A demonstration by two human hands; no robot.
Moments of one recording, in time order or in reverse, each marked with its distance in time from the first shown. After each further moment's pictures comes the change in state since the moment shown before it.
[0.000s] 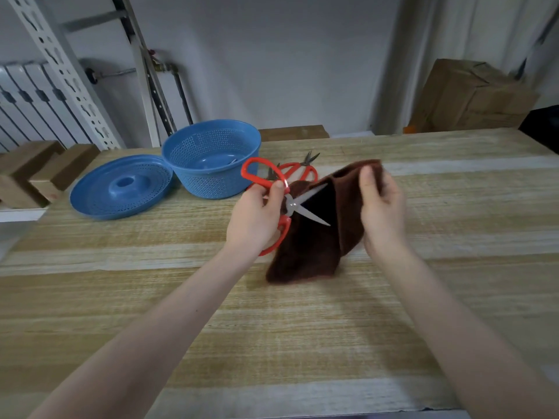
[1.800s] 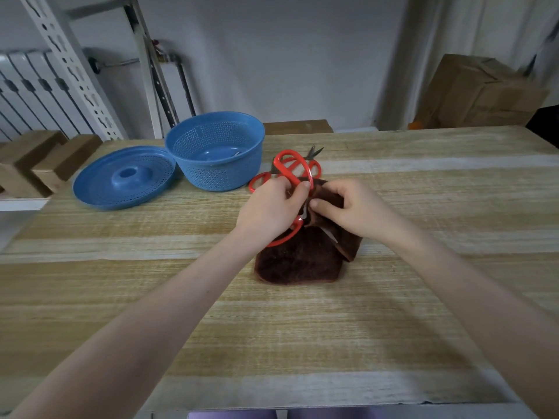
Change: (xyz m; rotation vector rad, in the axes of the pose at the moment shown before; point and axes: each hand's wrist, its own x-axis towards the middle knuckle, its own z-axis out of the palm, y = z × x) left_hand 0.011 0.003 0.007 0.283 -0.150 0.126; right_hand 0.017 -0.006 0.000 -0.805 -0.681 -0.256
